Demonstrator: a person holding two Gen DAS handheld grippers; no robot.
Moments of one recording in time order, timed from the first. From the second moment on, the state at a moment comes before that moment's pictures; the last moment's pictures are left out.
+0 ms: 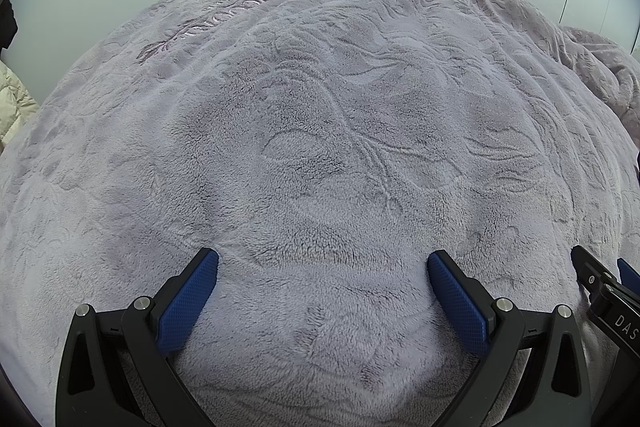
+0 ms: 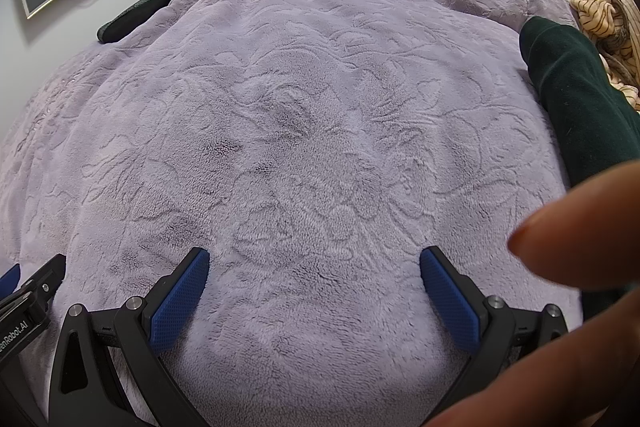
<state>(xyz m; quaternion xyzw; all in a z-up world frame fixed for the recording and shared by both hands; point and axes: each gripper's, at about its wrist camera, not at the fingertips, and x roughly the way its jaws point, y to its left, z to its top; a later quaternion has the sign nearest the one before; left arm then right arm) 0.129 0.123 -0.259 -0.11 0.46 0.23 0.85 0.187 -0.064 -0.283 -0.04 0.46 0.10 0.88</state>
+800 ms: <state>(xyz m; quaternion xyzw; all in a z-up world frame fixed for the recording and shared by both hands) 0.129 0.123 -0.259 -0.11 0.46 0.23 0.85 0.188 -0.064 -0.283 -0.04 0.46 0.10 0.88</state>
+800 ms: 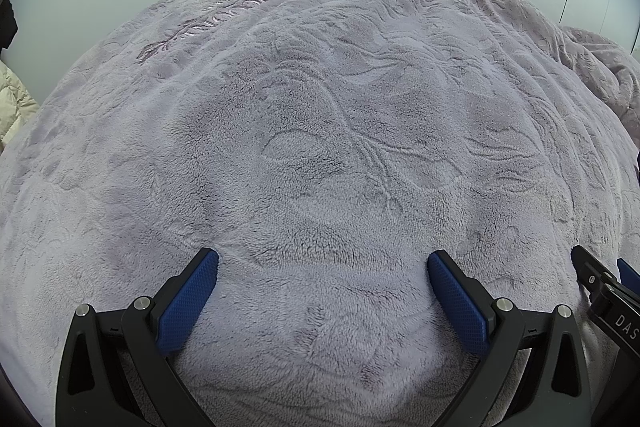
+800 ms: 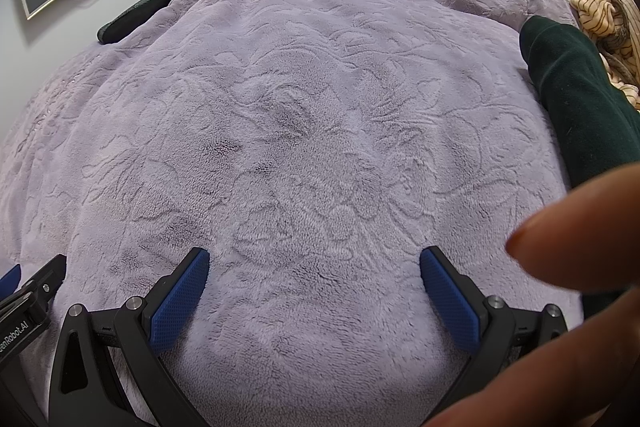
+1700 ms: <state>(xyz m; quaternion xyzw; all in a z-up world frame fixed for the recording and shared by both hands) 0.128 0.123 -0.258 -0.12 0.46 0.22 0.85 0.188 -0.063 -0.285 -0.05 0.46 0.10 0.88</state>
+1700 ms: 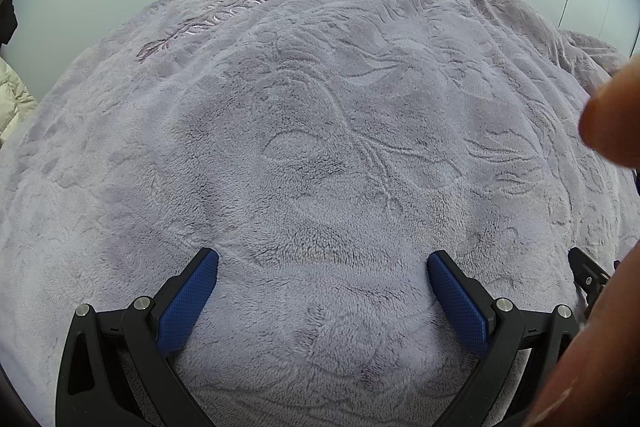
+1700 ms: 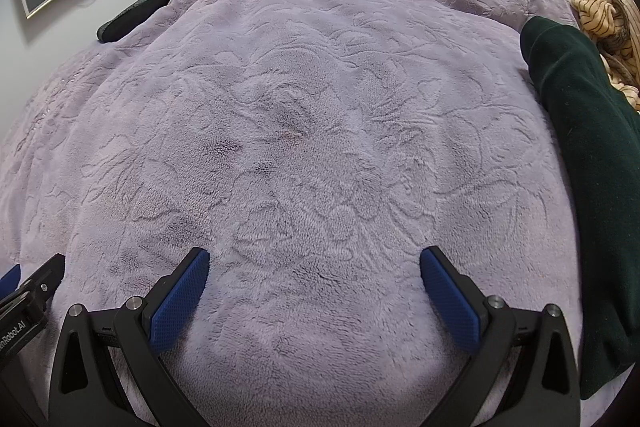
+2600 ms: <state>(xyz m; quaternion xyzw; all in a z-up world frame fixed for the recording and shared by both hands) 0.128 0.124 -0.259 -0.12 0.46 0.22 0.85 0.188 -0.063 -0.285 -0.05 0.46 0.10 0.88</state>
